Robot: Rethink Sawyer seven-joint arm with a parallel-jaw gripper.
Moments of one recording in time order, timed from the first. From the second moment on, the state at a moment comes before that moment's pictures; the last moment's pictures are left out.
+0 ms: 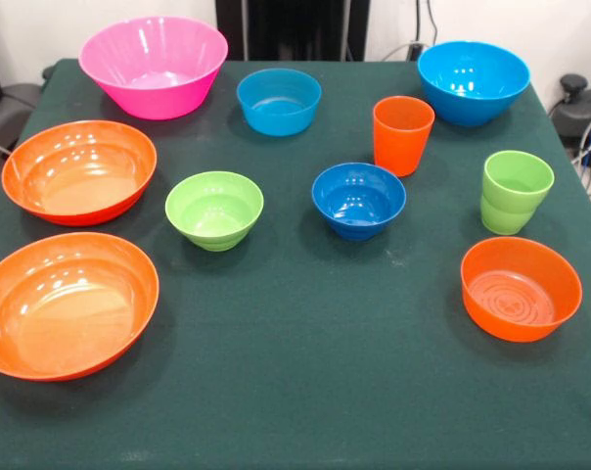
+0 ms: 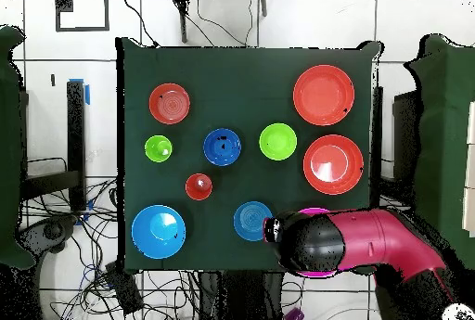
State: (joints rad) arm -1.02 -1.10 0.75 2.20 -0.49 0.81 1.82
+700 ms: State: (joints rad) arm -1.19 -1.09 0.75 2.27 -0.64 0.74 1.82
